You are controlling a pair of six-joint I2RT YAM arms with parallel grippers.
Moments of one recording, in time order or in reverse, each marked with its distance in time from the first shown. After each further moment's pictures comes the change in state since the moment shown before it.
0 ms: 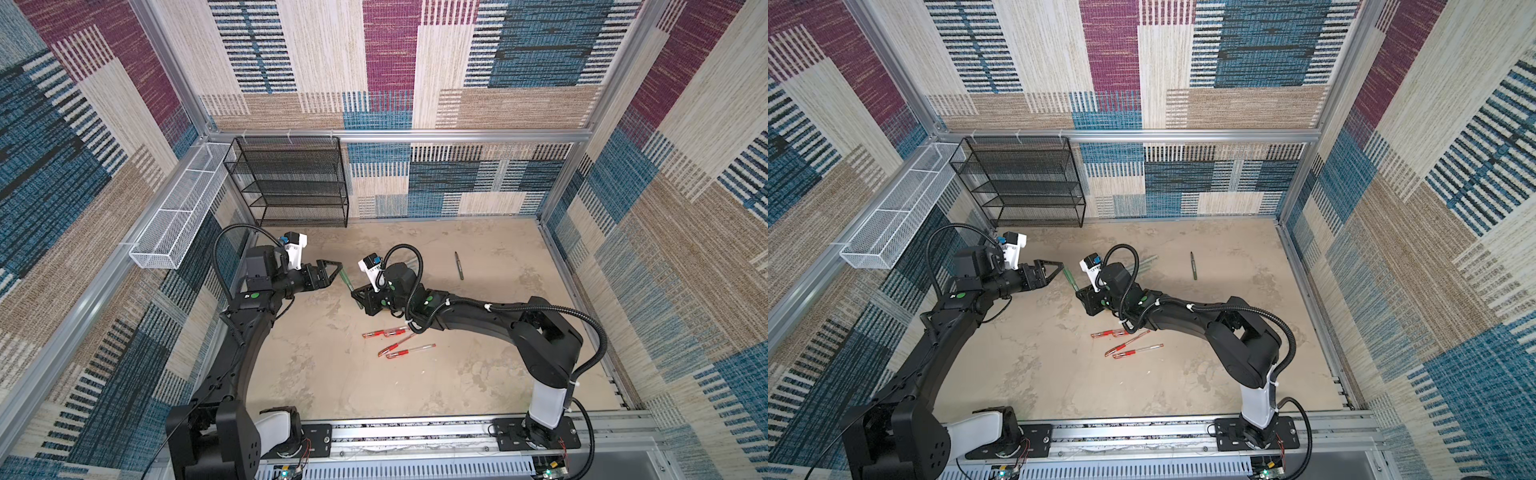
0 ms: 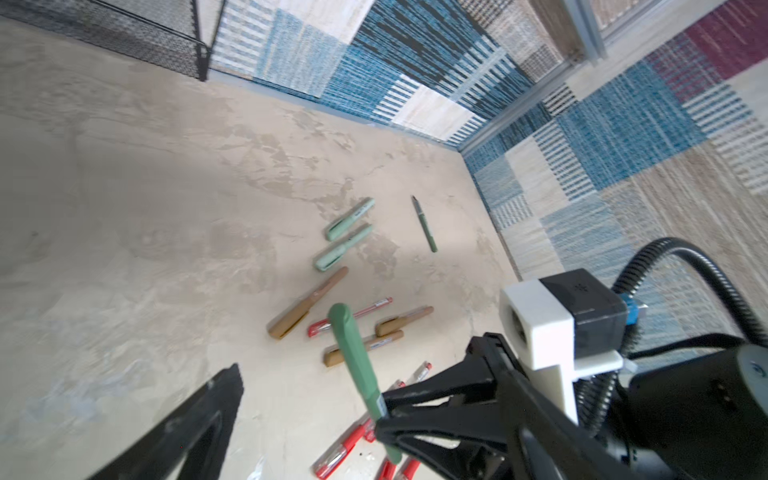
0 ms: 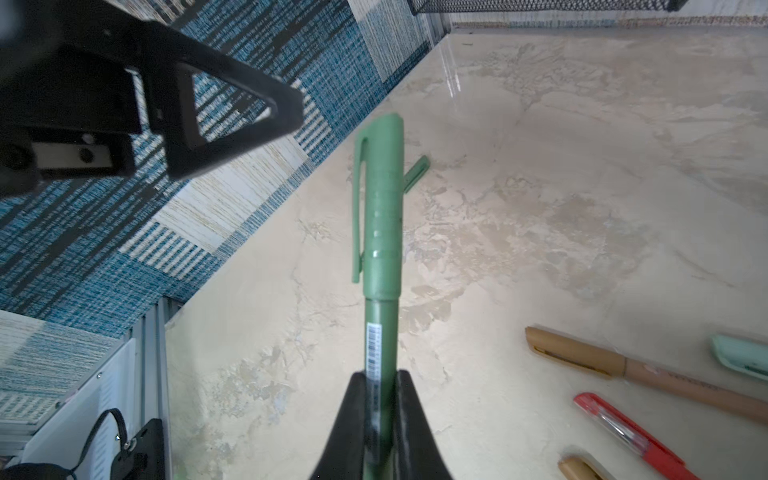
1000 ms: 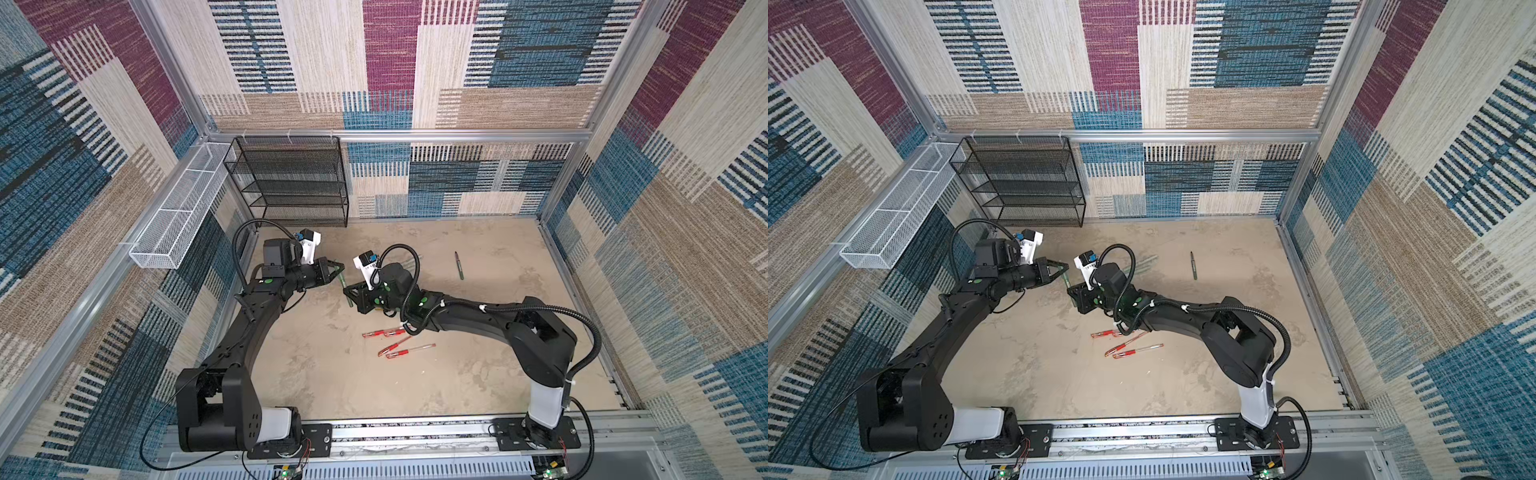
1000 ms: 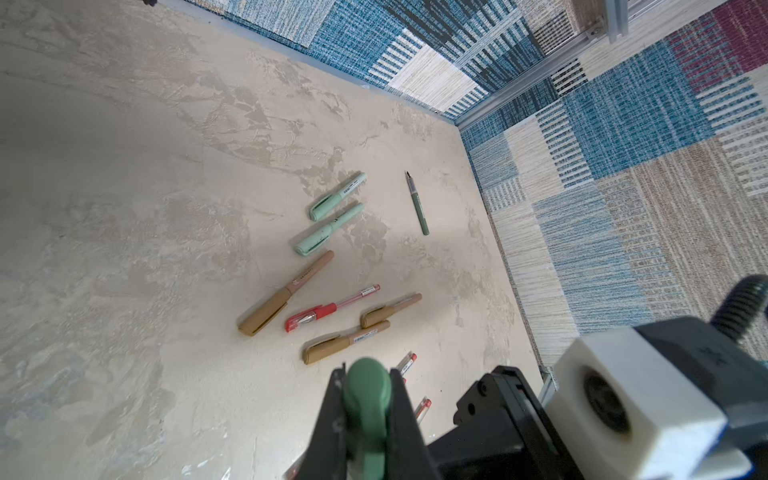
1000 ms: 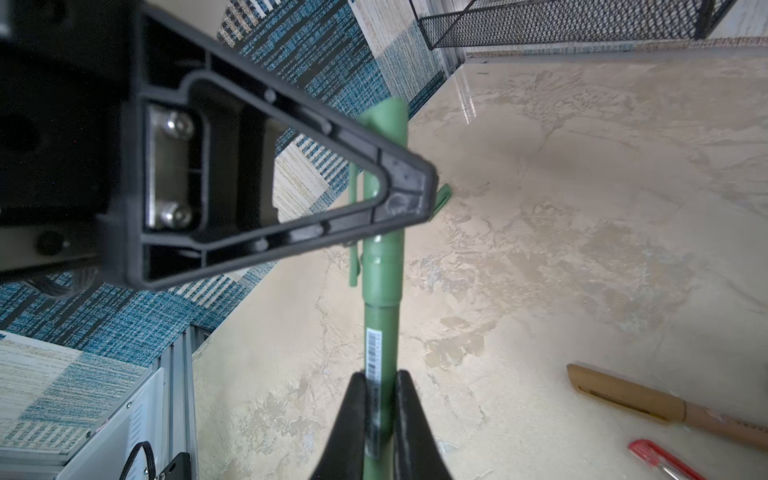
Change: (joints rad) left arm -0.060 0.126 0.062 -0.022 -0.018 -0.037; right arm 0.031 0.028 0.037 0.058 0.016 0.052
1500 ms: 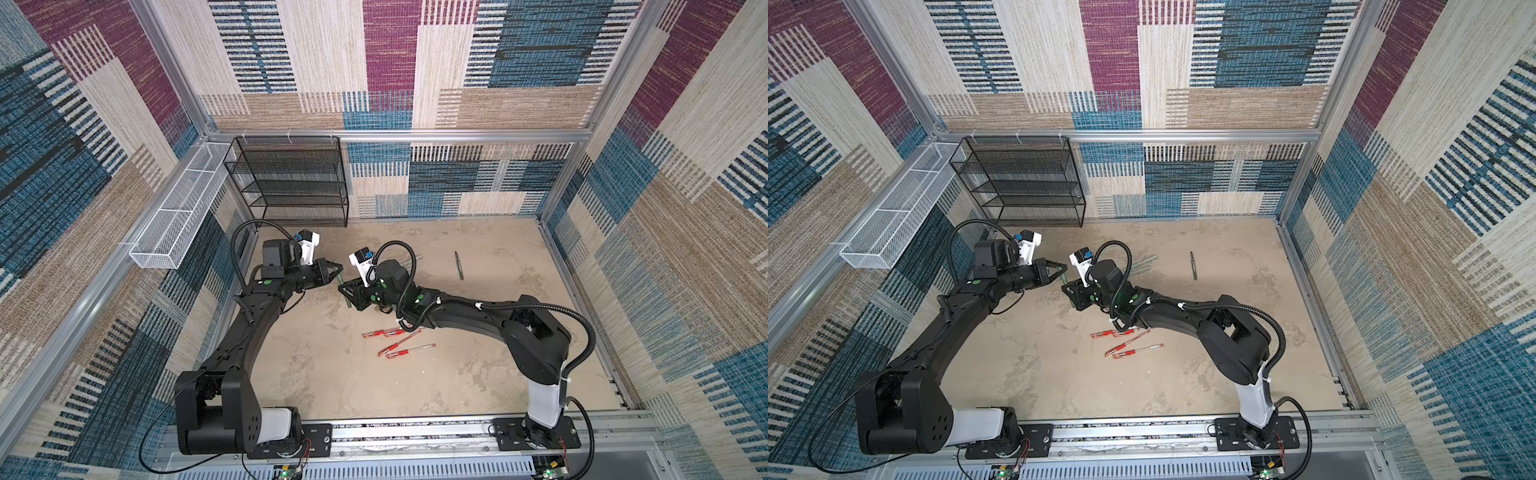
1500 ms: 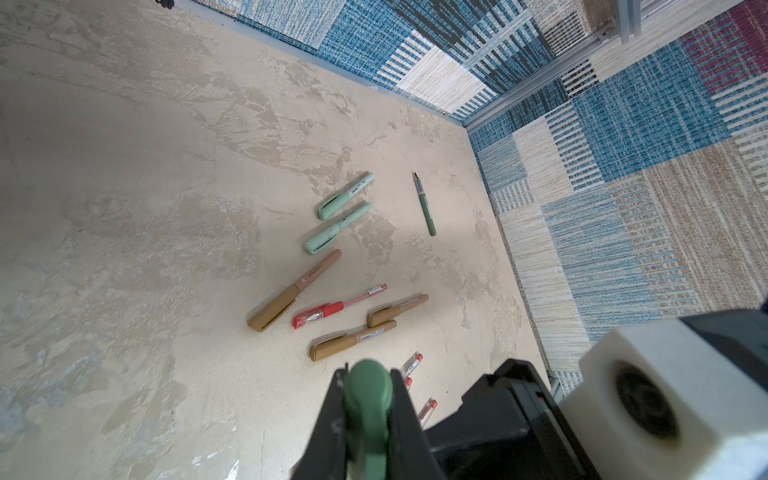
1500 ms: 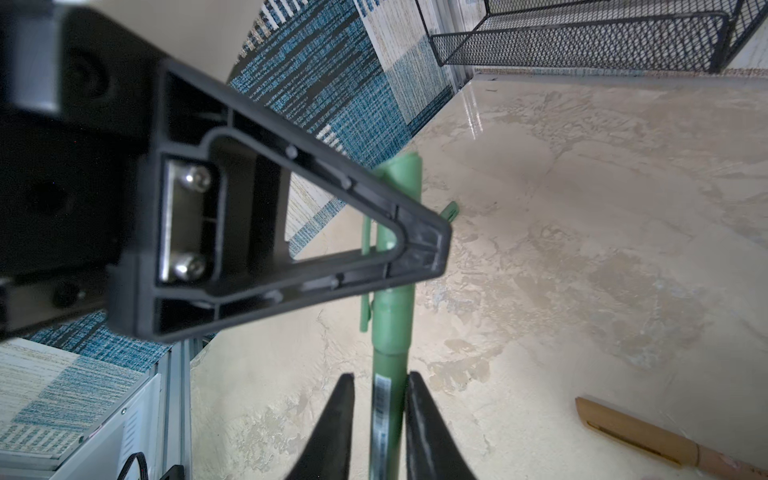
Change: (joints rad) left arm 0.000 -0.009 -0.005 -0.011 -0.021 0.004; right arm 0.000 0.041 0.064 -0.008 -0.006 -0.026
